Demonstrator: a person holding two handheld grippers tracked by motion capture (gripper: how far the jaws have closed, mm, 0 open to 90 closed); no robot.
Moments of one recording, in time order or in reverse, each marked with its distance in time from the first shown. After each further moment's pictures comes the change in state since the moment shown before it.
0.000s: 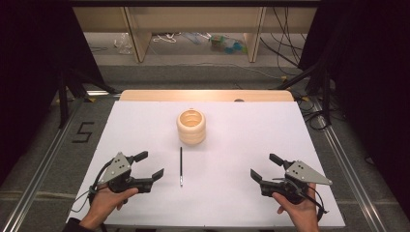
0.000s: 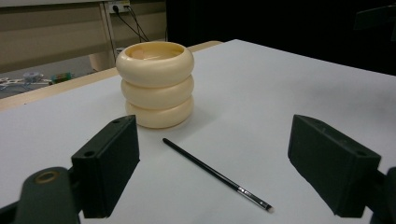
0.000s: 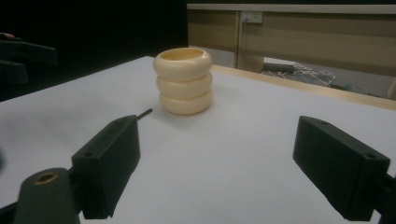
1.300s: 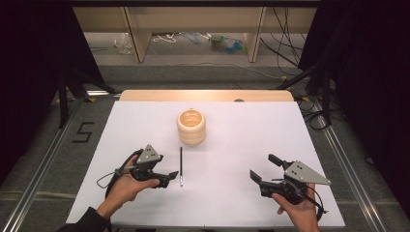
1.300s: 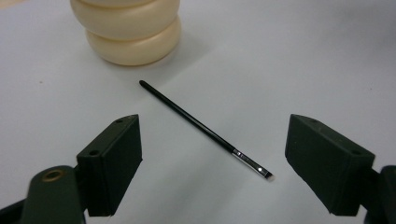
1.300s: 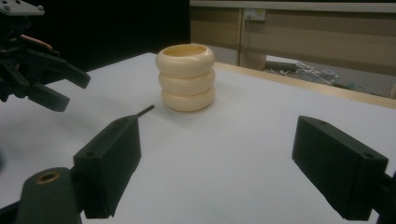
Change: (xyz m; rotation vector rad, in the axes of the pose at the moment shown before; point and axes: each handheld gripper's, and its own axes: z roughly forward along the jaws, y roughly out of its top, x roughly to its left) left arm -0.007 0.015 0.058 0.433 -0.022 0.016; right arm 0.001 -0.001 0.002 0.001 0.016 -0.001
